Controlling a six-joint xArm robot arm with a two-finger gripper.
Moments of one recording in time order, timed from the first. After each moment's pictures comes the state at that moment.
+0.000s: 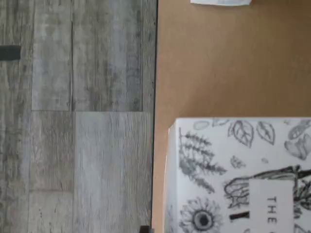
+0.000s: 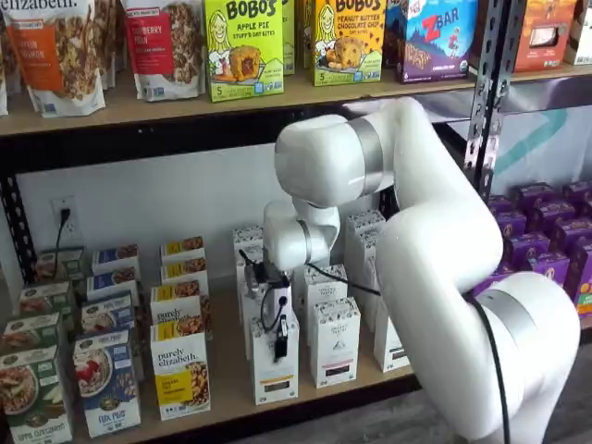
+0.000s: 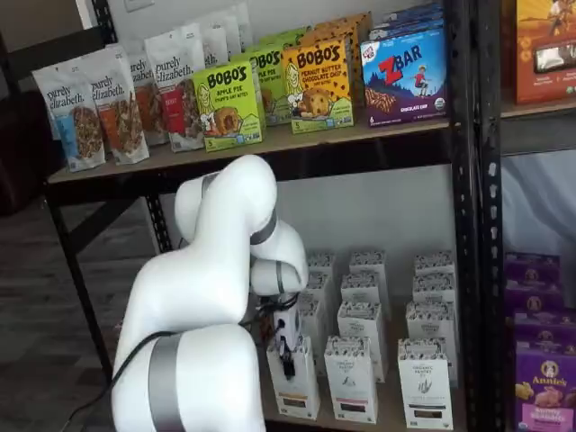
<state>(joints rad) 0.24 1.16 -1.70 0.08 0.55 -1.39</state>
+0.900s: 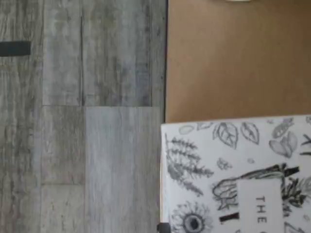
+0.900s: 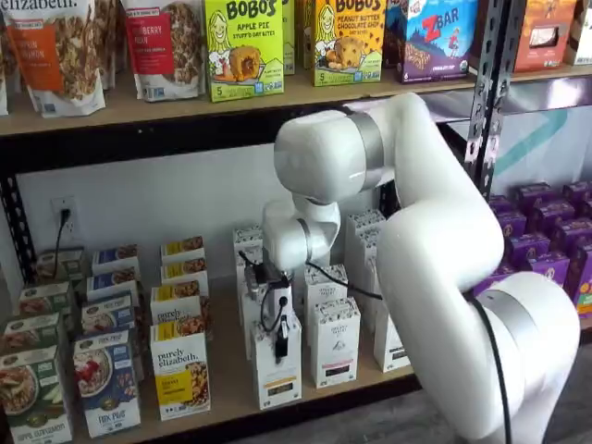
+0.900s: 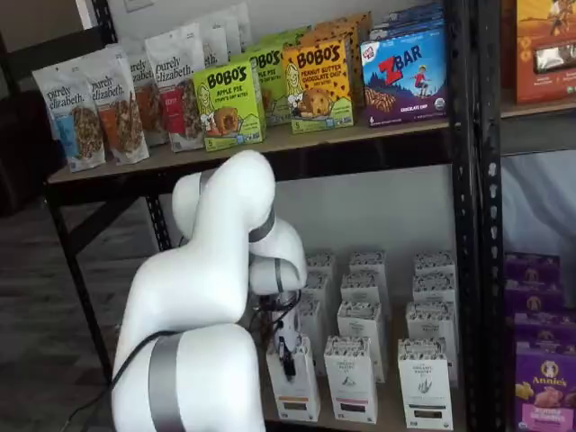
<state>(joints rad) 0.25 1.13 -1.65 0.04 0.55 -1.35</state>
